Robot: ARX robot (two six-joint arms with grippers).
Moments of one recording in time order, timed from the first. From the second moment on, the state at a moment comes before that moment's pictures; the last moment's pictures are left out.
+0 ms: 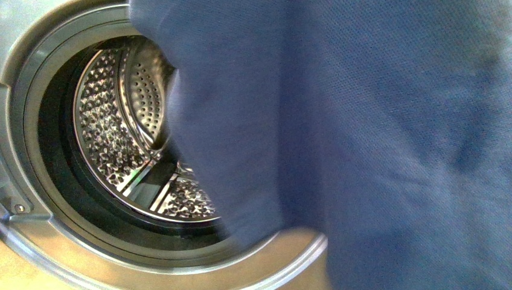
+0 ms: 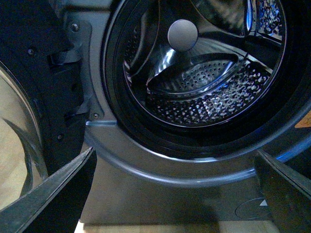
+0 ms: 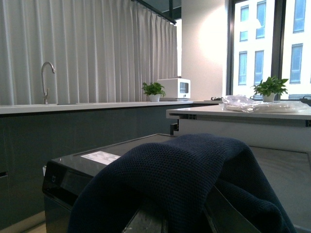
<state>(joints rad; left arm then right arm) 0.00 0.00 0.01 0.00 0.00 0.00 0.51 1.30 1.69 0.08 -0.13 0.03</state>
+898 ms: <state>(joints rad) 0.15 0.70 0.45 0.42 0.36 -0.14 0.51 1.30 1.69 0.08 -0.13 0.03</state>
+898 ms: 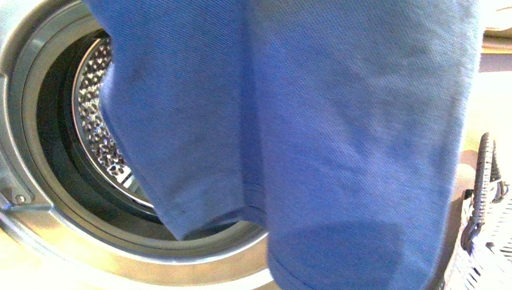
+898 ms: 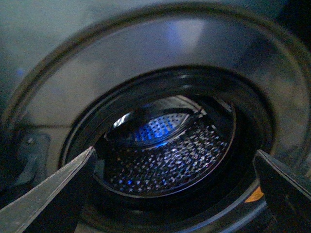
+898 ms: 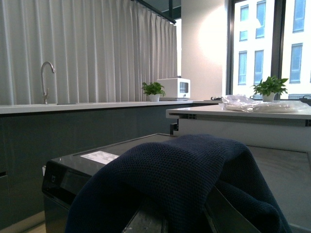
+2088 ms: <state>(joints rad) -0.22 1.10 0.87 0.73 0.83 -0.27 0.51 1.30 1.69 0.08 -0.13 0.03</state>
